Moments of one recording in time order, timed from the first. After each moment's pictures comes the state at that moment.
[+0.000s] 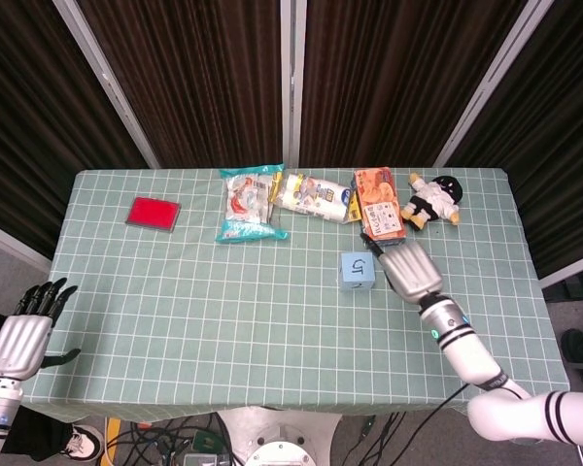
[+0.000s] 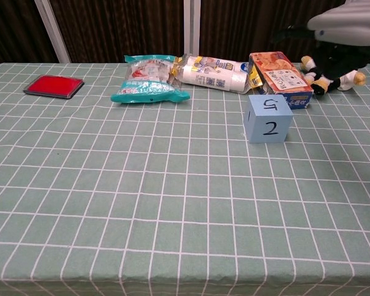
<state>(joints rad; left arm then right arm) -0.14 -1.17 0.01 -1.53 1.50 1.38 0.03 0.88 -1.15 -0.05 -1.87 -0.96 1.17 -0.59</state>
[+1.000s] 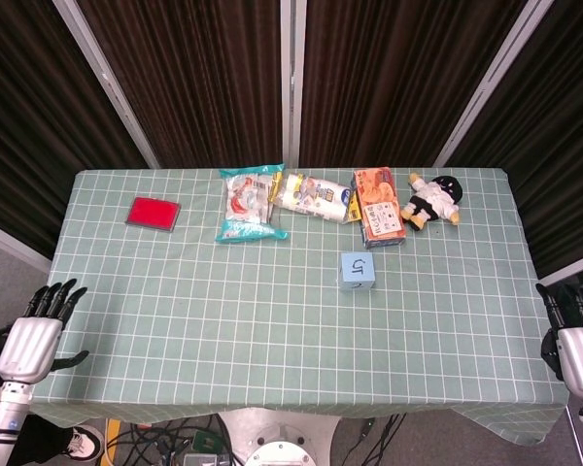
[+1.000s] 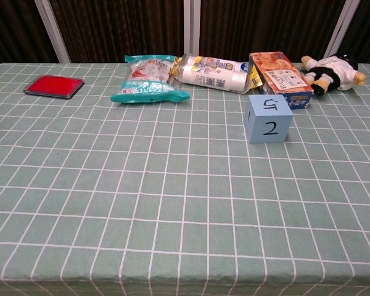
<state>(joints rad) -0.13 -1.15 0.01 -1.63 1.51 1.40 0.13 0.17 -1.13 -0.16 -1.44 -1.43 1.69 0.02</state>
